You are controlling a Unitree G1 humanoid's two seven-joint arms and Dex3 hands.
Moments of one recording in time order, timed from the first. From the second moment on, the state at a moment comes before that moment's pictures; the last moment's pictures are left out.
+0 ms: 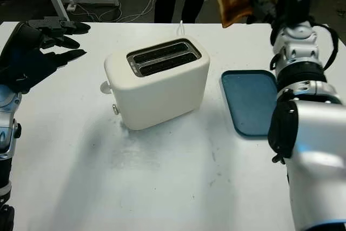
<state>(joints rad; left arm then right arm) -0.46 0.54 0.09 -0.18 0.23 0.27 -0.25 -1.24 -0.46 -0.19 1.29 -0.02 -0.03 0.06</state>
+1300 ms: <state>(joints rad) -0.45 0.53 0.09 -0.18 0.24 0.27 -0.25 -1.19 -0.33 -0.25 1.34 -0.01 0.04 -0.03</state>
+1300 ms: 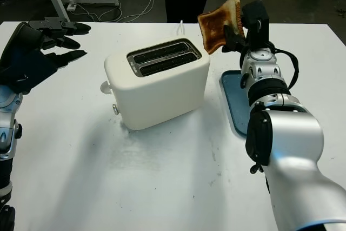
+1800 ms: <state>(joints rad) -0.45 0.53 0.09 -0.17 0.24 0.26 -0.25 -1.19 -0.33 -0.26 1.34 -0.02 0.04 -0.02</state>
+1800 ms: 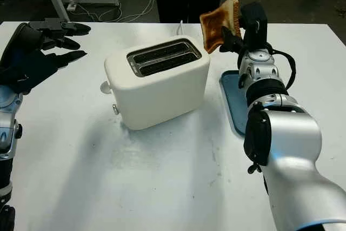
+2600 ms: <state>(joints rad) -0.45 0.53 0.09 -0.18 0.24 0.26 -0.25 -1.19 -0.33 -0.25 1.34 -0.02 0.04 -0.03</state>
